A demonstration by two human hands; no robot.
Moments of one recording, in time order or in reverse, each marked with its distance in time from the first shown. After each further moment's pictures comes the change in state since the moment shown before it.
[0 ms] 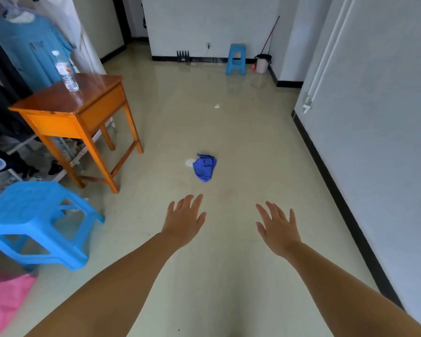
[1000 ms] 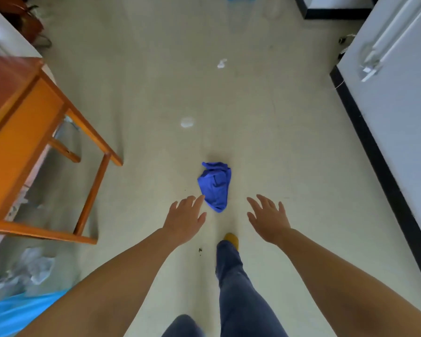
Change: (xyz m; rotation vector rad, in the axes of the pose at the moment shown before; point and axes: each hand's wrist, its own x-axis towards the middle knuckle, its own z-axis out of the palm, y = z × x) left_hand 0.672 -0.245 0.075 0.013 -0.323 0.107; right_hand 0.716 -0.052 0.001 0.162 -0.309 0.023
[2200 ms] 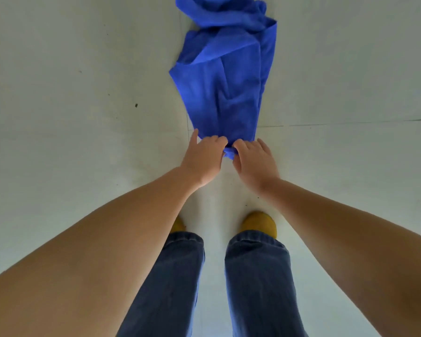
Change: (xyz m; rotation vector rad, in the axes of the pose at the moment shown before) left_hand 0.449 -0.099 0.478 -0.289 -0.230 0.133; right_hand 0.484 0.033 0.421 0.269 -0.040 -0.030
